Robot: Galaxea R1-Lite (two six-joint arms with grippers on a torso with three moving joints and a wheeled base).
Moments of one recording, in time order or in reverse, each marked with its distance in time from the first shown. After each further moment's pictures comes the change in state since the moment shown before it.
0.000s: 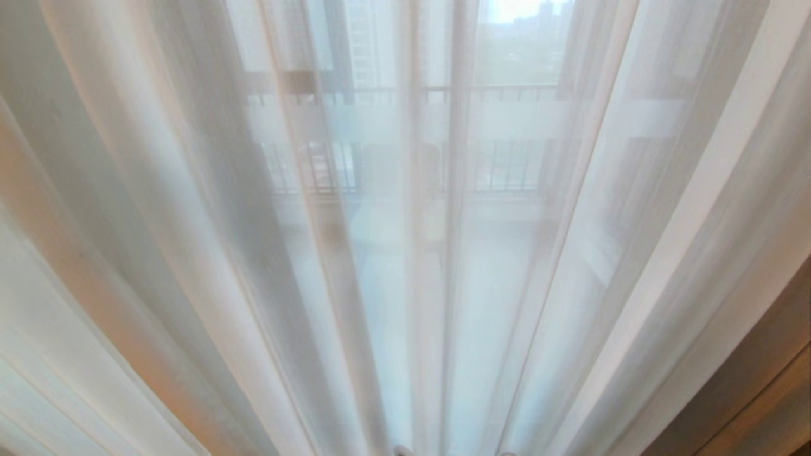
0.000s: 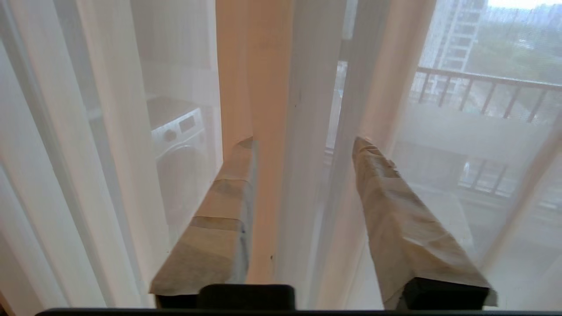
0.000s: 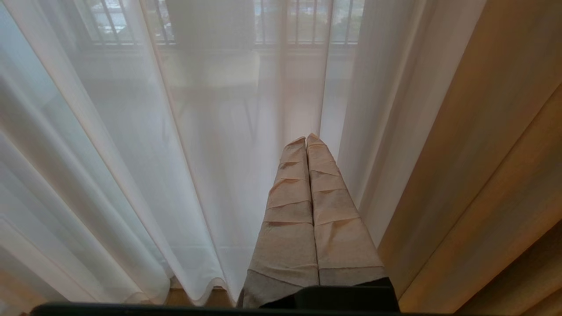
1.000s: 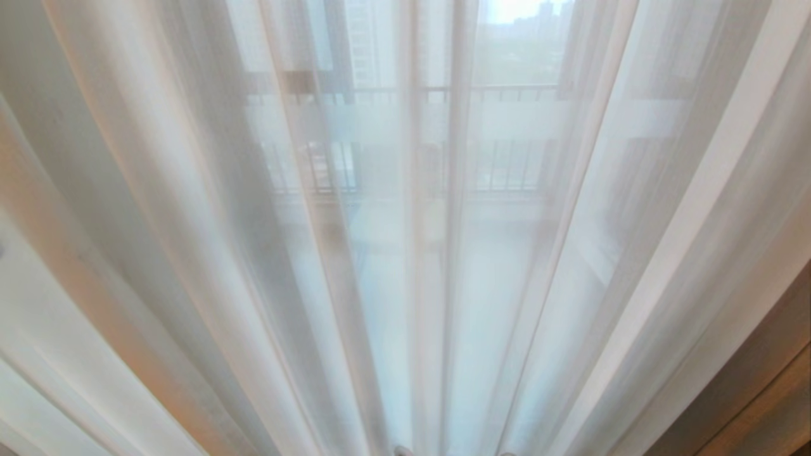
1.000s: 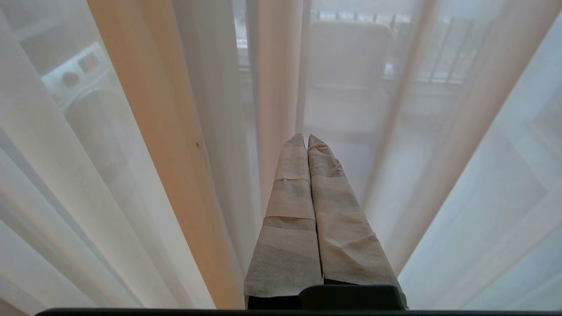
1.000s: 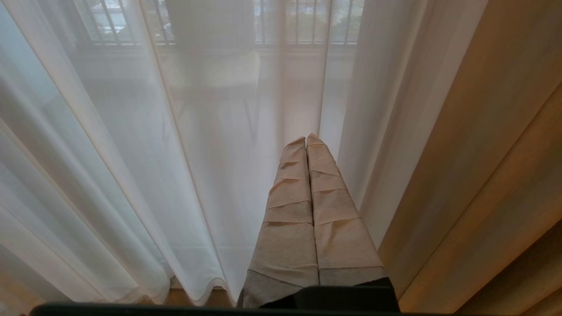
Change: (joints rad) left arm -0.080 -0.172 0.174 0.249 -0.219 -0.002; right arm 0.000 0.000 0.000 0.000 0.000 0.000
